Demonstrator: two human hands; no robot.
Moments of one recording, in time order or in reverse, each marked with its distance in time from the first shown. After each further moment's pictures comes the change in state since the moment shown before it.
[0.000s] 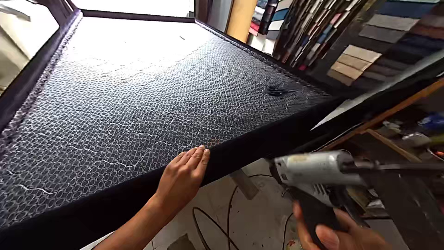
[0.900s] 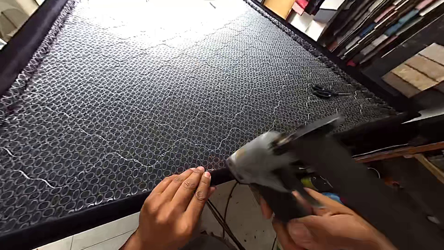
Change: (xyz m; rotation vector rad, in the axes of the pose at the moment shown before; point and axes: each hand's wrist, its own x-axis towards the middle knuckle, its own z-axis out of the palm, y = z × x) left_hand -0.055 -0.036 -0.022 -0.034 0.166 -0.188; right_hand 0.163 -0.019 0.030 -0.059 -0.404 0.388
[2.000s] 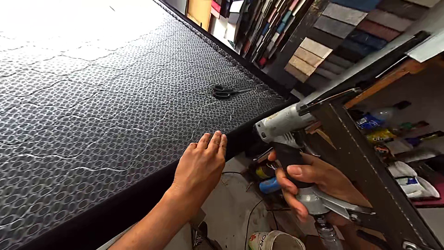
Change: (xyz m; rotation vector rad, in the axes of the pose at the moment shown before) left_hand 0.231 0.238 0.228 -0.005 -0.463 0.197; right_hand -0.256 -0.023 -0.241 0.176 0.371 -0.314
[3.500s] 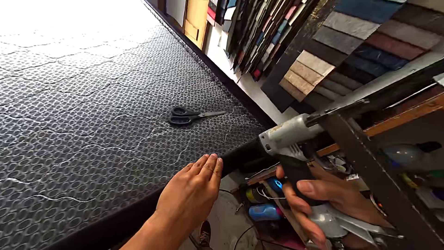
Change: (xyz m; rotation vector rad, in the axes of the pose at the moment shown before) left_hand 0.153 0.079 0.069 -0.032 0.137 0.048; right_hand -0.005 -0.126 -0.196 -0.019 -0.071 0.095
